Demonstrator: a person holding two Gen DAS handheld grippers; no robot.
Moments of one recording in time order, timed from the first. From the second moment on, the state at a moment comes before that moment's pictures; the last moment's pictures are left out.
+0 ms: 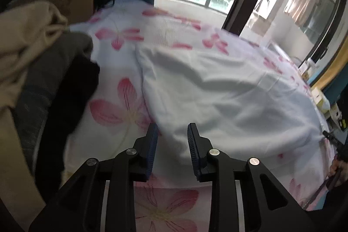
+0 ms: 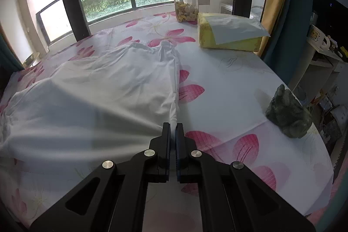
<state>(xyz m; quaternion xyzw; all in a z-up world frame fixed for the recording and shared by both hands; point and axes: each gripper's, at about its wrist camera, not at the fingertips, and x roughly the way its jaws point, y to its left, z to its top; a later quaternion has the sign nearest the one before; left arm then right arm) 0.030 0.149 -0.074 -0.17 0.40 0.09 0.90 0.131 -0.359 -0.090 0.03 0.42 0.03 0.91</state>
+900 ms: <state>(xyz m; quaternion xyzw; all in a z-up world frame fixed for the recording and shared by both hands) 0.114 0.046 -0.061 -0.14 0.39 -0.01 0.91 0.140 -0.375 -0.072 0.07 0.40 0.04 0.91</state>
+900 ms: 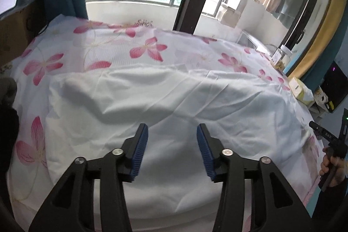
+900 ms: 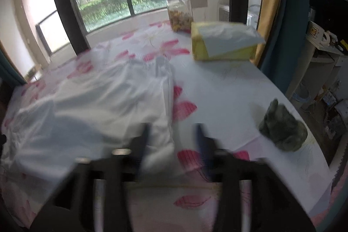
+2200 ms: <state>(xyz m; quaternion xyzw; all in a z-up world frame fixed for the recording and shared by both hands) 0.147 -0.001 -0.102 -0.13 0.42 -0.10 0.89 0.159 -0.286 -0.100 0.23 0.44 0.18 0.85</state>
